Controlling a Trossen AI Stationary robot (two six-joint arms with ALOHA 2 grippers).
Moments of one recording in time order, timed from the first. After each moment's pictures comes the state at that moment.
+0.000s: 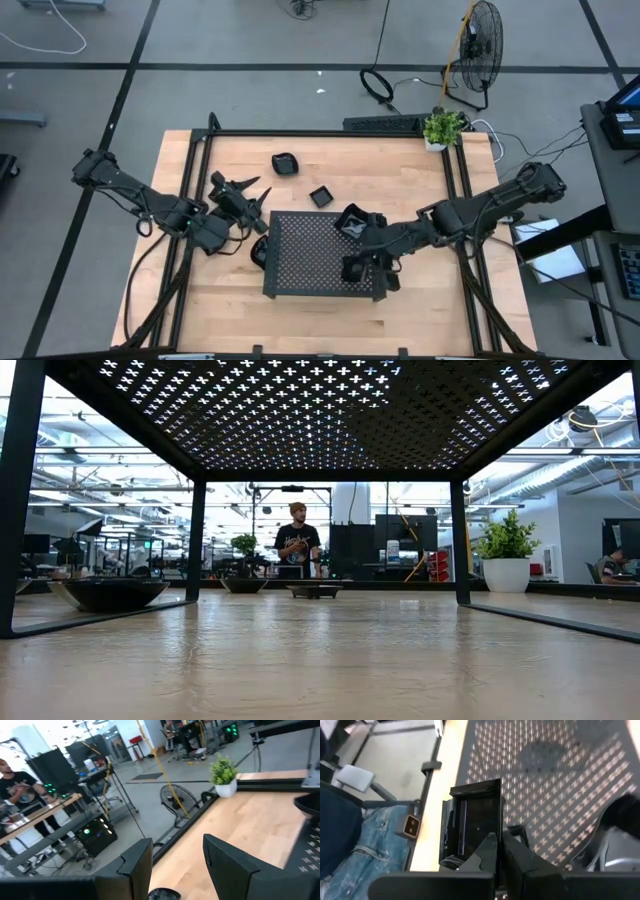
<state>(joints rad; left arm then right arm) -0.46 1.09 0.86 -0.19 -1.25 -0.08 0.38 1.39 1.27 -0.59 0.05 0.36</state>
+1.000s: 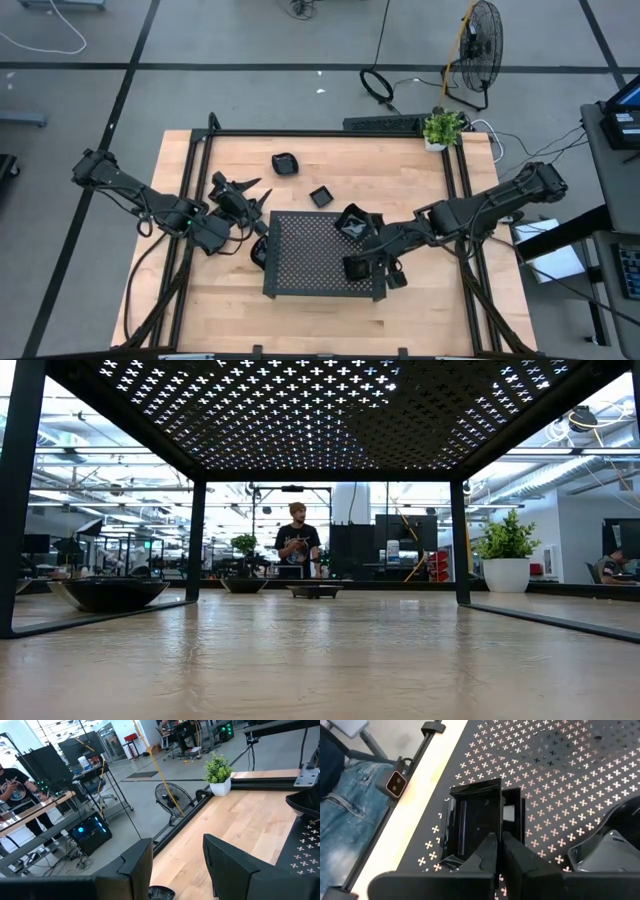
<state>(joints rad) -0.45 1.09 0.86 -0.21 -1.23 -0.11 0.36 1.38 1.18 -0.58 0.00 0.09</state>
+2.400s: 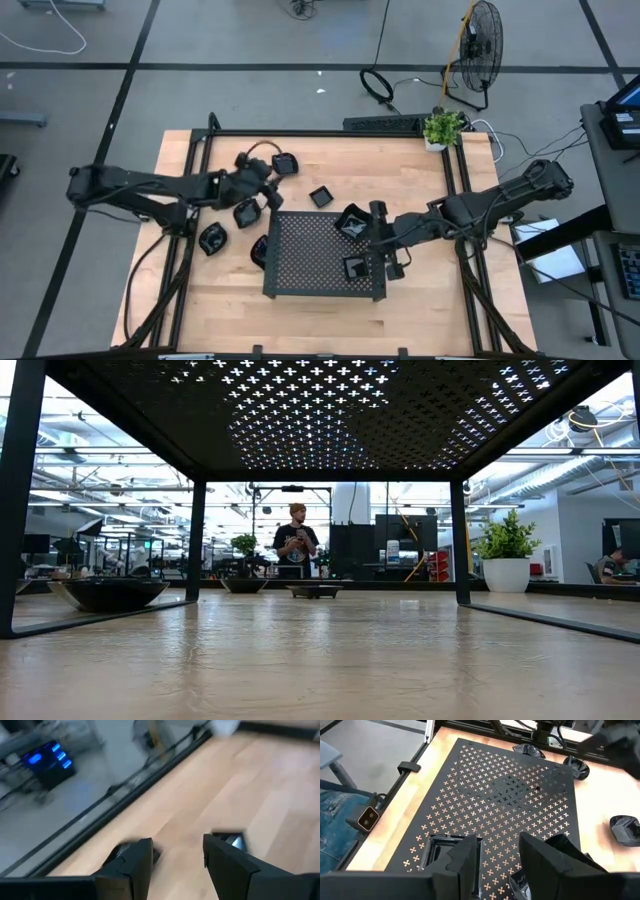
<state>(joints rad) 0.08 1.13 0.69 -0.10 -0.57 -0.21 0.36 1.30 1.18 -0.49 0.17 0.01</state>
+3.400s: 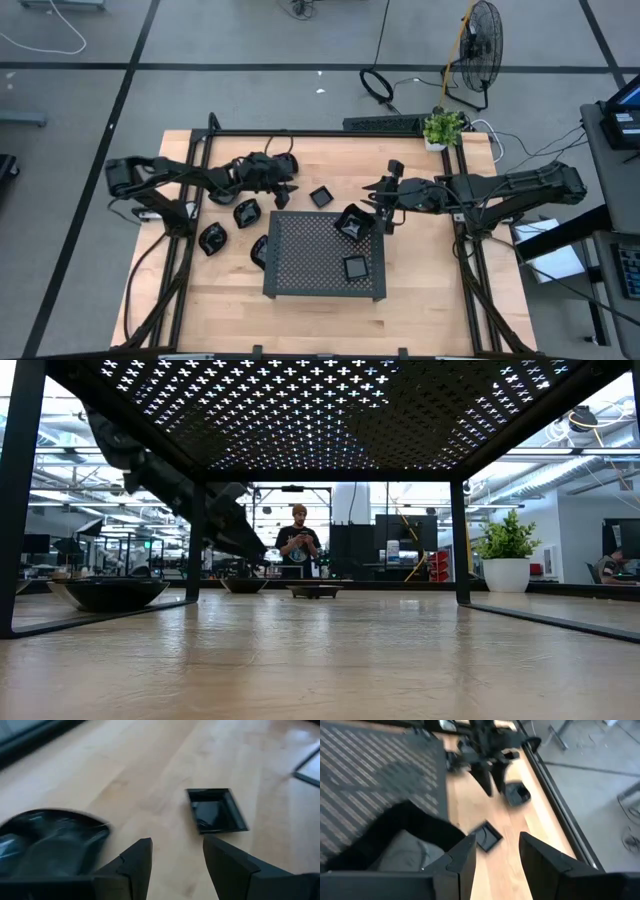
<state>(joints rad) 0.43 1.52 0.52 0.42 0.13 -0.13 0.11 1.15 1.00 -0.44 0.39 -0.03</state>
